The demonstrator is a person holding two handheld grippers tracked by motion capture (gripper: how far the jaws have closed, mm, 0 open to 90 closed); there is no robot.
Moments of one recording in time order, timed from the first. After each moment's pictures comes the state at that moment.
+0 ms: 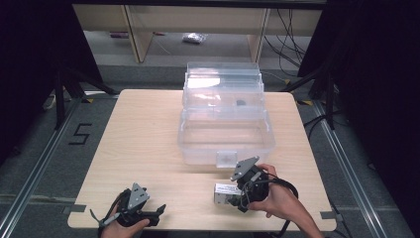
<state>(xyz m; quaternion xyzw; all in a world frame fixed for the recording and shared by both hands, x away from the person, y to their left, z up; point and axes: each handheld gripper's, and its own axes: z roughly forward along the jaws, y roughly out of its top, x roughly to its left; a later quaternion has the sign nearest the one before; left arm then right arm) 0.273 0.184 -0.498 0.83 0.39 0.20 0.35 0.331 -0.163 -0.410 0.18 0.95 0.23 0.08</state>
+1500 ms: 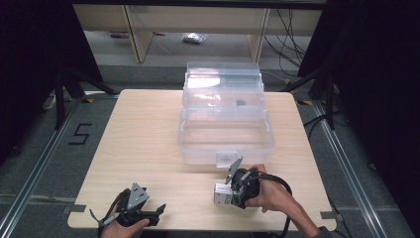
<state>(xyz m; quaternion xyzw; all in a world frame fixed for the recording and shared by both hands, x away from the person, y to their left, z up) 0.274 0.185 -0.497 0.83 0.39 0.20 0.34 0.351 -0.151 -0.441 0.15 0.98 0.13 0.04</state>
